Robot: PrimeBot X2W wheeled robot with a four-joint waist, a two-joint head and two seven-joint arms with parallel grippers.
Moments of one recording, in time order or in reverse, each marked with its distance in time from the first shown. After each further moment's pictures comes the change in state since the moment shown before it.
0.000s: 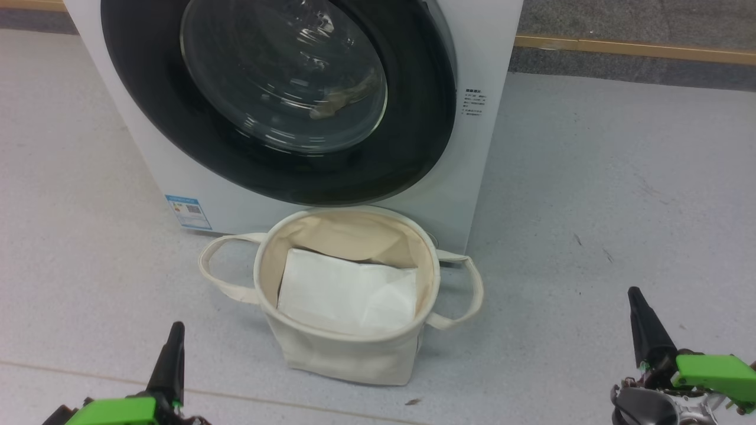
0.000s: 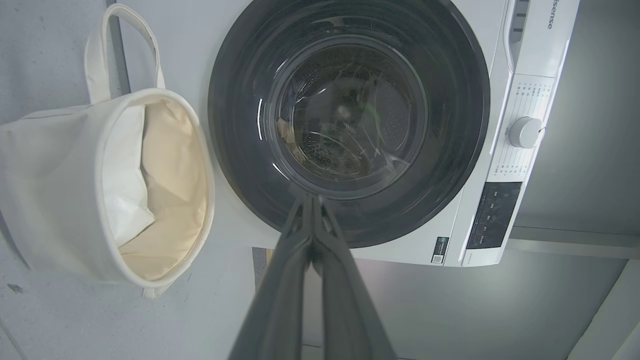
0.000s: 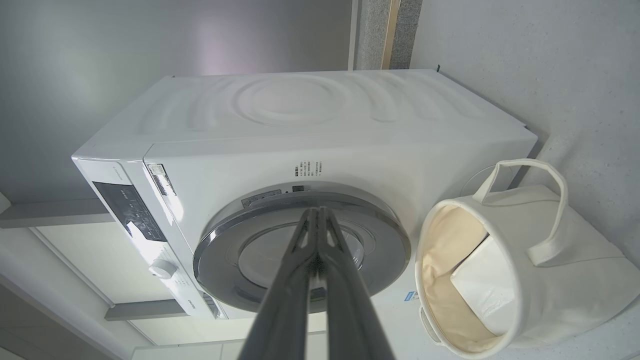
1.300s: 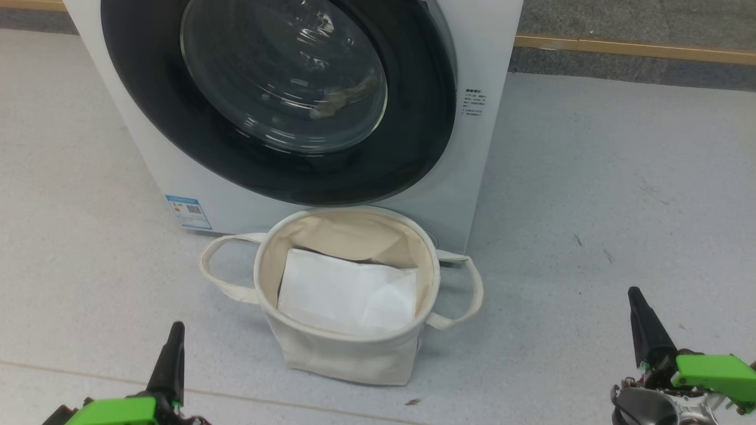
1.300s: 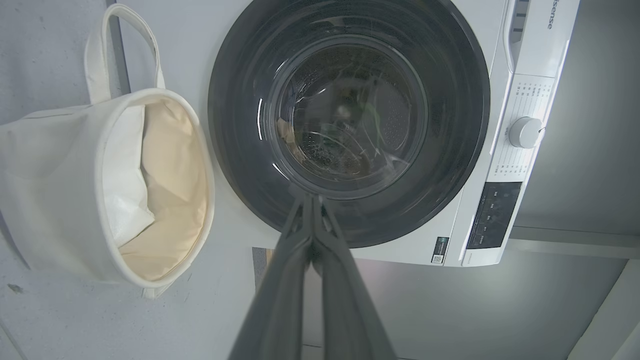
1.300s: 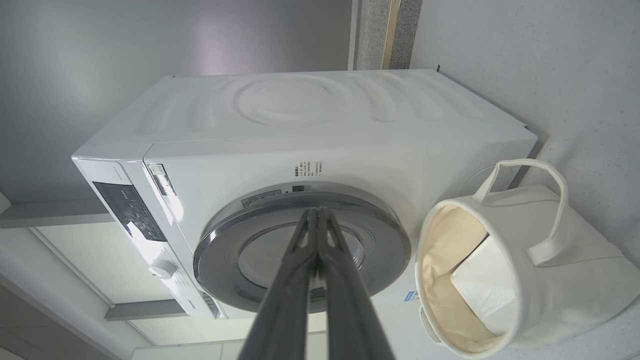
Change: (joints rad) left arm 0.000 0.000 0.000 0.000 0.000 0.000 0.000; right arm 0.000 0.000 0.000 0.000 0.000 0.000 0.000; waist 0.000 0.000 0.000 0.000
